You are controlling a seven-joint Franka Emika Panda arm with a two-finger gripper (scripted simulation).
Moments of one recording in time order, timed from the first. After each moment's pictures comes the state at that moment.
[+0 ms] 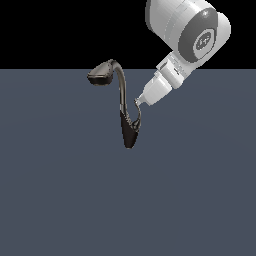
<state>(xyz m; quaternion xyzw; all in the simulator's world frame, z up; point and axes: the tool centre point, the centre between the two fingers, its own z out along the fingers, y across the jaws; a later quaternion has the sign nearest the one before) 0.038 -0.036 0.182 -0.60 0.70 0.24 0.29</state>
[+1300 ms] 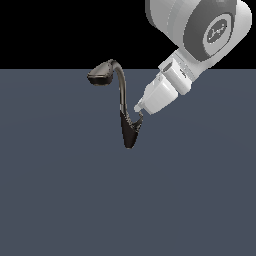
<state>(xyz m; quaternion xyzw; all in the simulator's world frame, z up) -0.025 -0.029 0.182 -0.60 0.70 0.24 0.30</state>
